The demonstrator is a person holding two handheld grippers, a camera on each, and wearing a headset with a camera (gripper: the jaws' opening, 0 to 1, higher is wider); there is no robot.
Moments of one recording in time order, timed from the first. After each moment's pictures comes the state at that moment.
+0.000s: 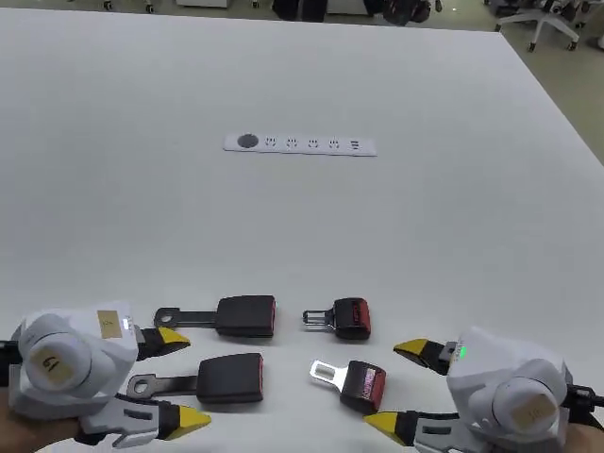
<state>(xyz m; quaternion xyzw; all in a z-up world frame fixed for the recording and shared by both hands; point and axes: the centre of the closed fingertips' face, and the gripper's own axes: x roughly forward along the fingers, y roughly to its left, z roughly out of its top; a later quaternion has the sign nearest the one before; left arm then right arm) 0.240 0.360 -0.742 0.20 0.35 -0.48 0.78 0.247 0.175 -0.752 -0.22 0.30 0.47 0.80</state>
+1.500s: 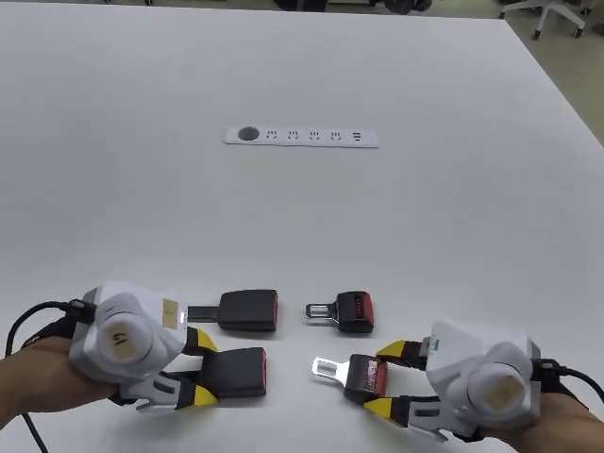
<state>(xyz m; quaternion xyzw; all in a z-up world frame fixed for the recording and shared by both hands) 0.248 0.357 -0.776 0.30 0.36 -0.56 0.68 0.248 0.186 -0.770 -0.26 0.30 0.53 0.75</state>
